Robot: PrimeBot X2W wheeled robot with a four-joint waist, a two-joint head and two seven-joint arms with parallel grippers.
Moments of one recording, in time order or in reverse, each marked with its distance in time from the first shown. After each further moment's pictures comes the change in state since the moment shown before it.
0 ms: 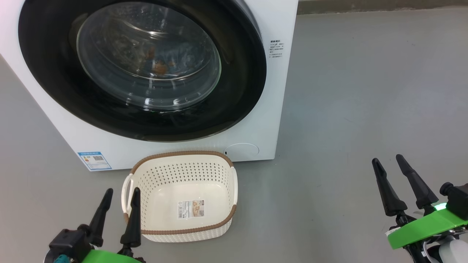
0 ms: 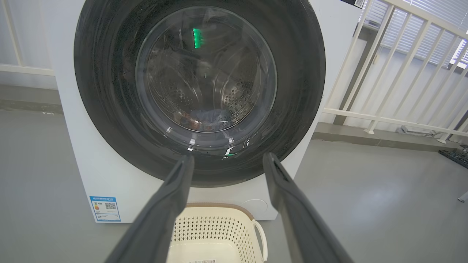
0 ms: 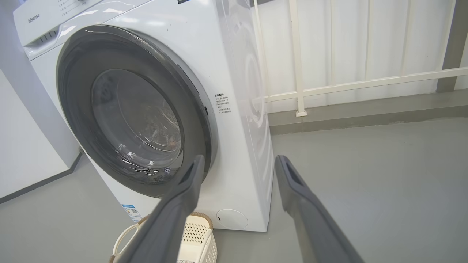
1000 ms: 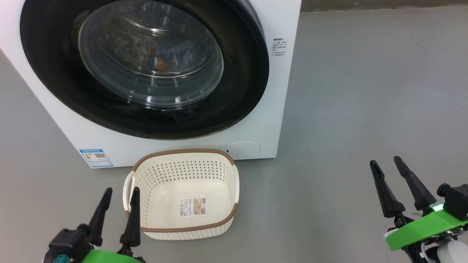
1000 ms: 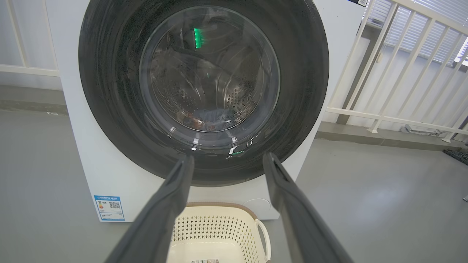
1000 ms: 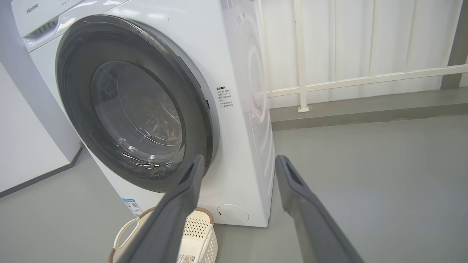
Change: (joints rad) left arm 0.000 -0.002 0.005 -0.004 0.011 0.000 0.000; right arm 0.000 0.002 0.007 0.010 -0.013 0.000 0.000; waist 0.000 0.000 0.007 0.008
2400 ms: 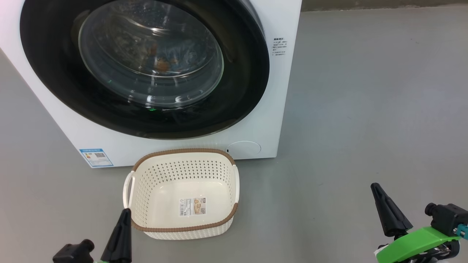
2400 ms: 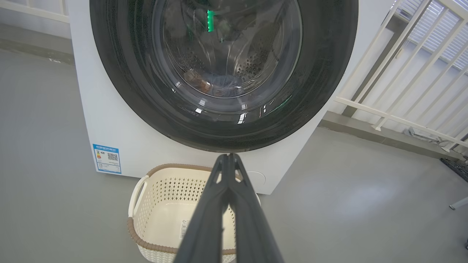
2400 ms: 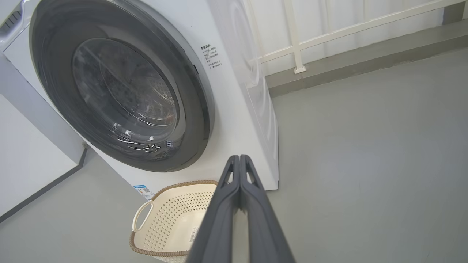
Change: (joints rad) left arm 0.046 -0.026 -0.002 0.063 -0.096 0.009 0.030; right arm 0.050 0.067 0.002 0.077 0.071 0.000 0.030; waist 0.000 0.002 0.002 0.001
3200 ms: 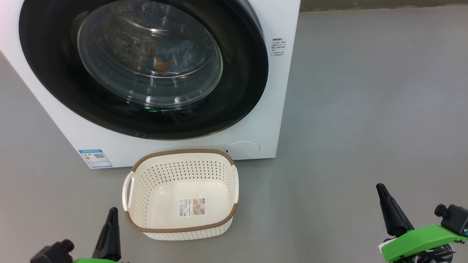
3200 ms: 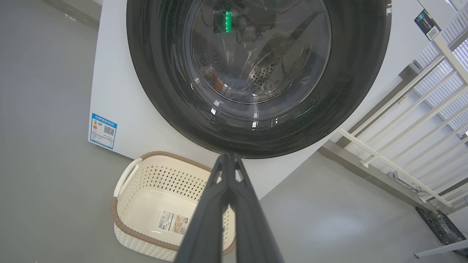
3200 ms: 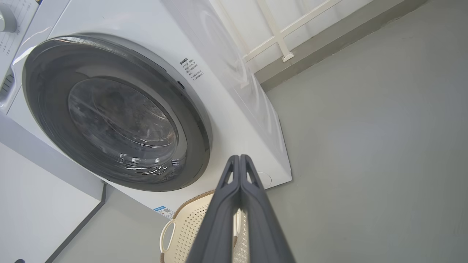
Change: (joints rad) left arm -0.005 0.000 0.035 -0.015 -0.237 0.016 0.063; right arm -0.001 0.037 -0.048 0.011 0.196 0.000 0.063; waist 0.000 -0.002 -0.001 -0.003
